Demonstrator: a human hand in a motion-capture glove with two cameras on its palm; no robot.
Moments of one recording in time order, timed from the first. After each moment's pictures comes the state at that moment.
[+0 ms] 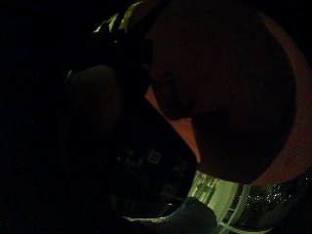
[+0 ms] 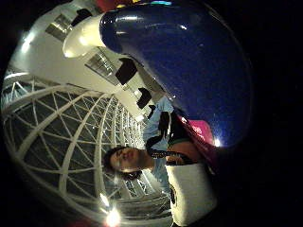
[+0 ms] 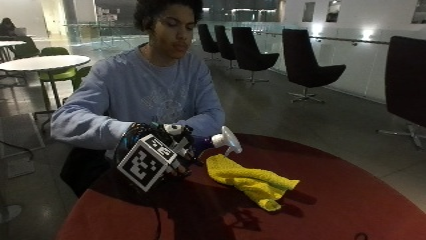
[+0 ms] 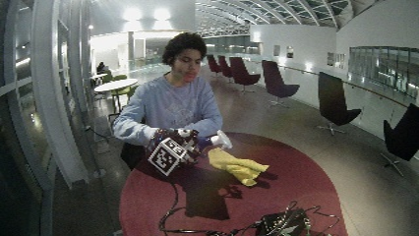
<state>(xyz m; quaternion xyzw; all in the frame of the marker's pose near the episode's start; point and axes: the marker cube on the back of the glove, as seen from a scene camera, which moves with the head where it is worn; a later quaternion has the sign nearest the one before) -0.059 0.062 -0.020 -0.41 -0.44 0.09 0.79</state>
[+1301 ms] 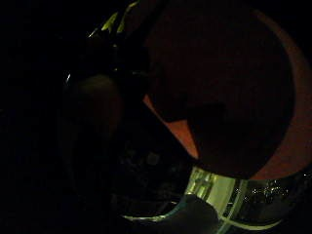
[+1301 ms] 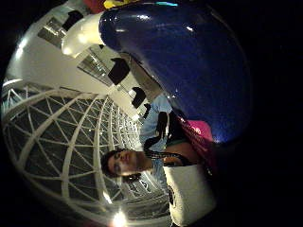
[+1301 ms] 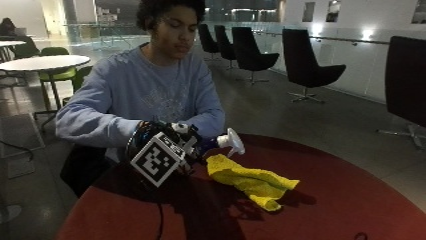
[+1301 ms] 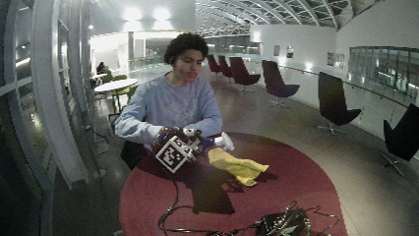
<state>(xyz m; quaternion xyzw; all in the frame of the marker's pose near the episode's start) -0.082 0.066 -0.014 -0.45 -0.41 0.09 0.79</state>
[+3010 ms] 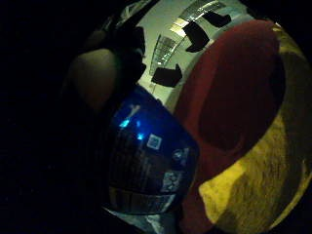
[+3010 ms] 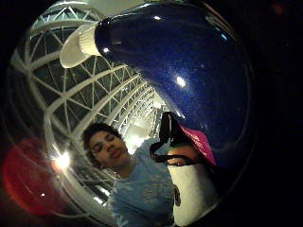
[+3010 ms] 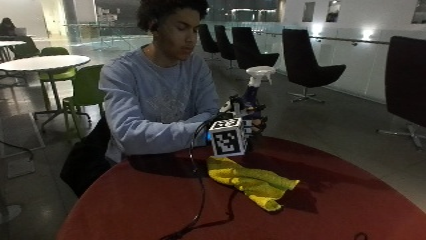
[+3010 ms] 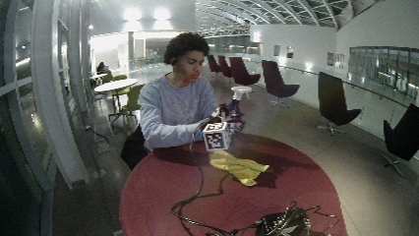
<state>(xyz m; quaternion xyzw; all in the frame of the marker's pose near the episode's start) -0.296 -0.011 0.000 -0.12 -0.66 -0.18 0.72</state>
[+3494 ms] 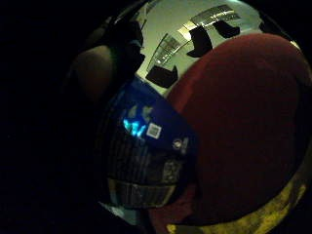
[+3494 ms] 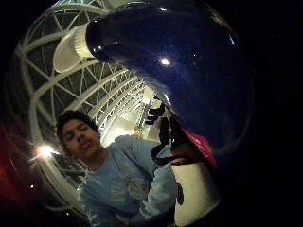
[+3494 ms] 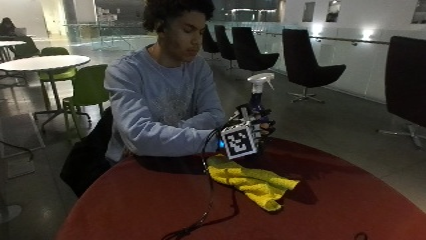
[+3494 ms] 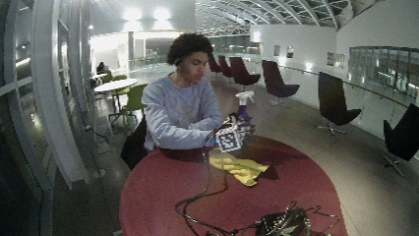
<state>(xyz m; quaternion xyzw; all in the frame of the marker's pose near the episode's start) -0.342 -0.015 0.047 -0.08 -0.61 -0.24 0.75</state>
